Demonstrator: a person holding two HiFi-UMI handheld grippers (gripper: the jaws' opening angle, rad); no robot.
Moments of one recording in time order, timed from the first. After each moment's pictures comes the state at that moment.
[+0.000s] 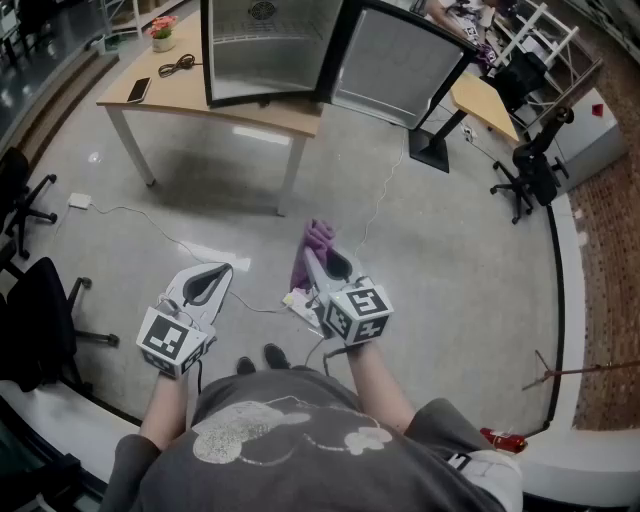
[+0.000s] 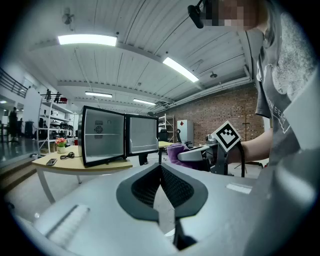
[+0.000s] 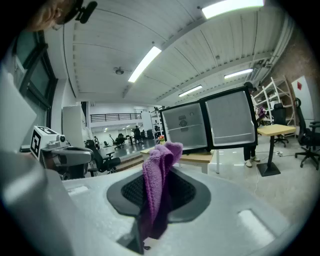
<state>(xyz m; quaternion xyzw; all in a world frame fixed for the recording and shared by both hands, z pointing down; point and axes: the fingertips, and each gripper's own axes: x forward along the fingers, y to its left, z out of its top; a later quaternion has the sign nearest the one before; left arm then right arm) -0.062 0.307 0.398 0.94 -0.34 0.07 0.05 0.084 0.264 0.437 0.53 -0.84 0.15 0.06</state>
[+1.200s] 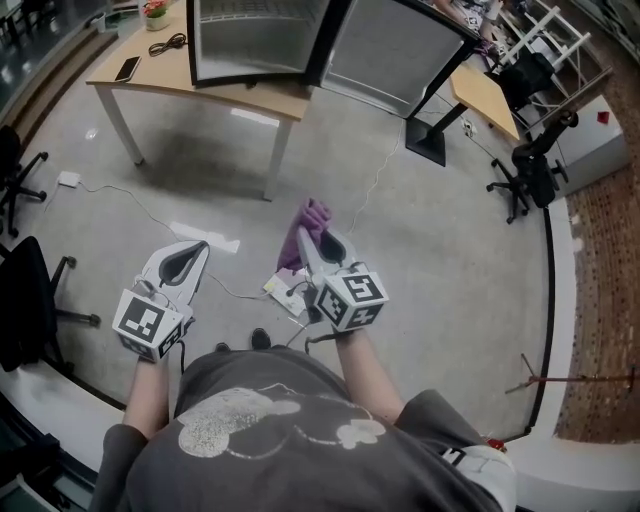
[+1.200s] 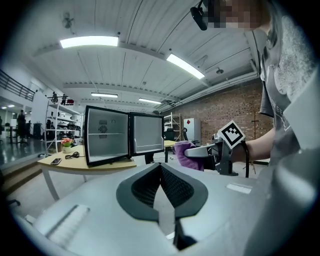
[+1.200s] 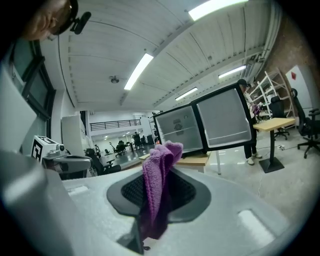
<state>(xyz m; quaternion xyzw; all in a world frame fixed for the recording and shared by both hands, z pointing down) -0.036 0.288 0.400 0.92 -0.38 0.08 0.04 0.133 0.246 0.435 0.52 -0.84 0.16 0.01</state>
